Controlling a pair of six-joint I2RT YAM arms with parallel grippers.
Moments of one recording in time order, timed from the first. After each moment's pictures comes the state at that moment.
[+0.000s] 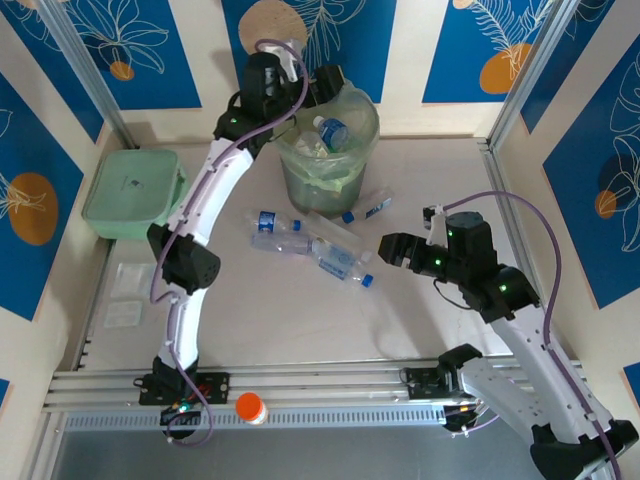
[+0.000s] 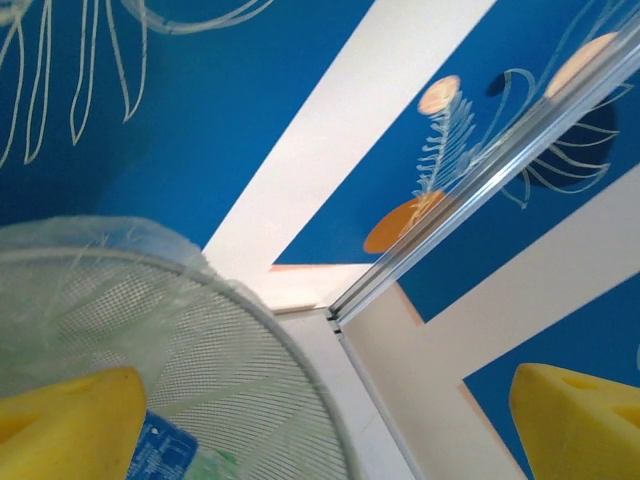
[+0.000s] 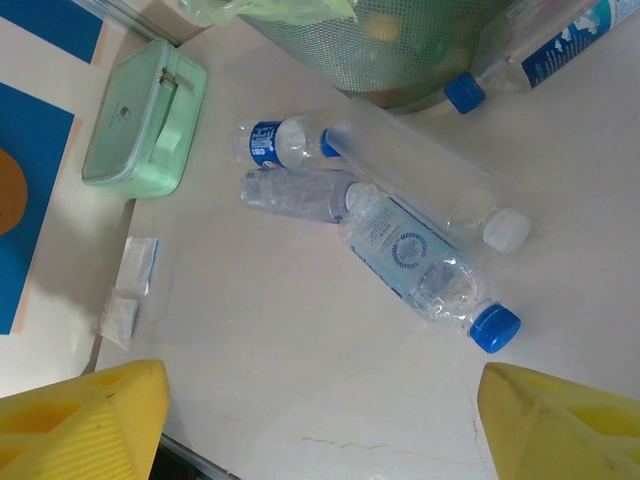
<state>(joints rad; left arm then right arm) -0.48 2.15 2.48 -0.45 0.25 -0.59 0.39 0.76 0.93 -0.77 -0.30 0.62</state>
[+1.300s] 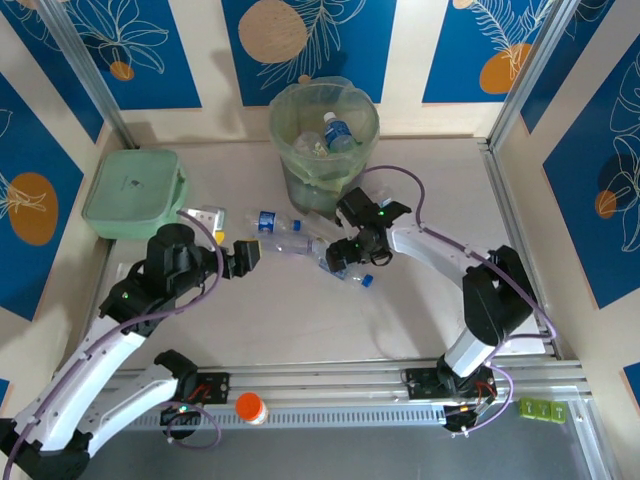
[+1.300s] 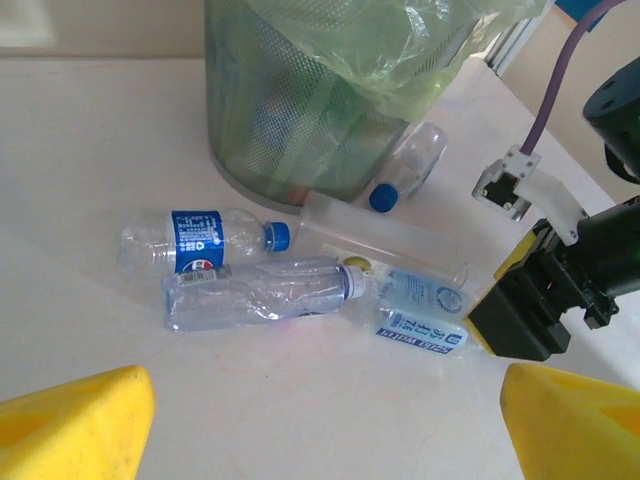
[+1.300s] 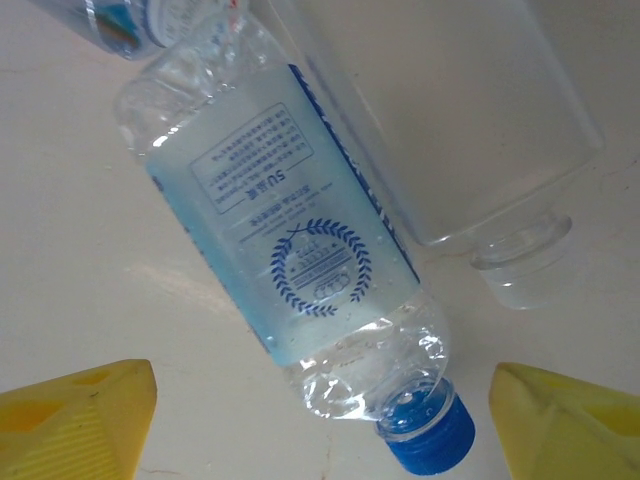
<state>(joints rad) -0.55 0.74 0.88 -0.60 0.01 -0.31 0.64 1.65 1.22 -0.86 -0.05 0.27</state>
